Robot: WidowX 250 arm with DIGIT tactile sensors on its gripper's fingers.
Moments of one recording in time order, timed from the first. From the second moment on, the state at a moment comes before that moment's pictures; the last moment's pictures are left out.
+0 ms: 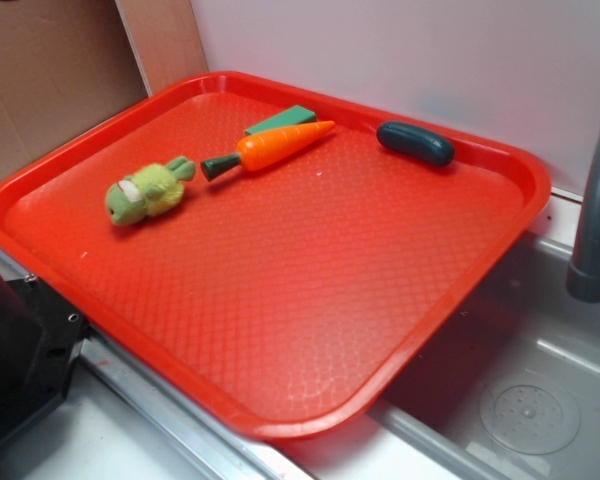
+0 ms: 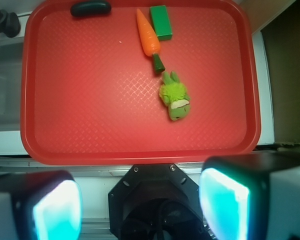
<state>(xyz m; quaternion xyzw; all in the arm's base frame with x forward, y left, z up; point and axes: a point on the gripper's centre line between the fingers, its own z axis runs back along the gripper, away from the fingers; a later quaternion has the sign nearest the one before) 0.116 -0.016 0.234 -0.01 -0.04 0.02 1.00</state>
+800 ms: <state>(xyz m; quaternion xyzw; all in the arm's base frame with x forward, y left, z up) 0.141 0.006 0.211 0.00 -0.03 0.04 1.00</state>
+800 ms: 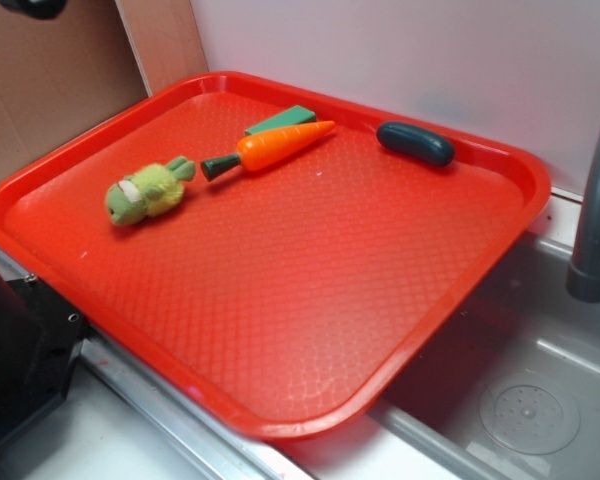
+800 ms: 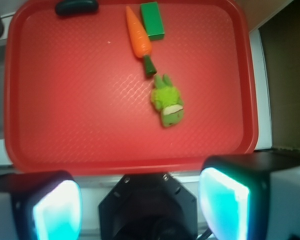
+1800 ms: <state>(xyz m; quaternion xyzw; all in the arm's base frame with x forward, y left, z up) 0.238 0.027 0.092 0.03 -0.06 0.07 1.00</state>
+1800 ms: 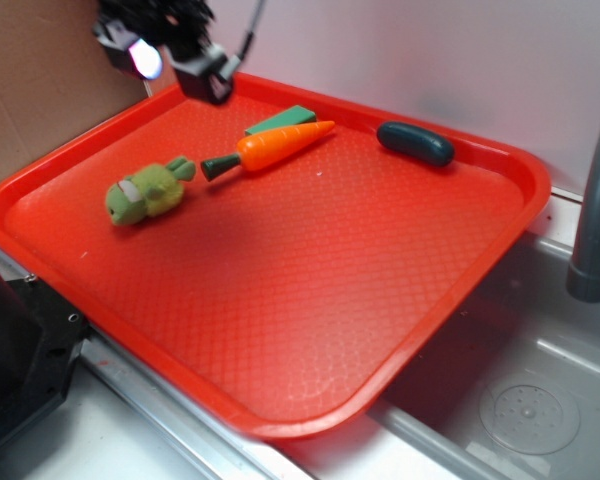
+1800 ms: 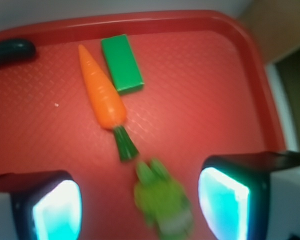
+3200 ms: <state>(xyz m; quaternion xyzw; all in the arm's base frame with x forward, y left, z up) 0.292 0.032 0.025 0.03 0.05 0.04 1.00</state>
